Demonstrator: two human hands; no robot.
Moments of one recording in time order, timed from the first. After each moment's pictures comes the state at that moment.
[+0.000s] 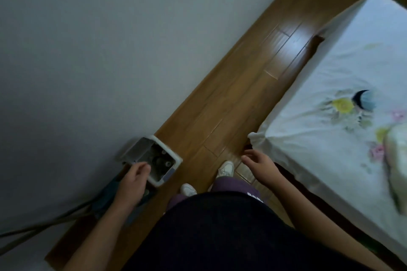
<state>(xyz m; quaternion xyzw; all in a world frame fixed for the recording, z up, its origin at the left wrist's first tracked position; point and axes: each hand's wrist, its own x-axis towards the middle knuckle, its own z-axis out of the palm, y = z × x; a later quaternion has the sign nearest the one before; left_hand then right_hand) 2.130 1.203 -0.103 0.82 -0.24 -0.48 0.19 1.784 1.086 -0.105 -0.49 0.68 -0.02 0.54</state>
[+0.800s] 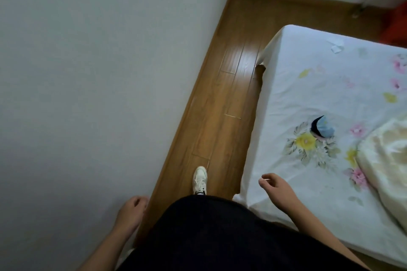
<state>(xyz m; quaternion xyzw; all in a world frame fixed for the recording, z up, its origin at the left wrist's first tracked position) 2.066 0.842 -0.128 0.81 -0.35 -0.47 0.04 1.639 0.868 -0.099 -0.35 0.79 -0.12 0.49</state>
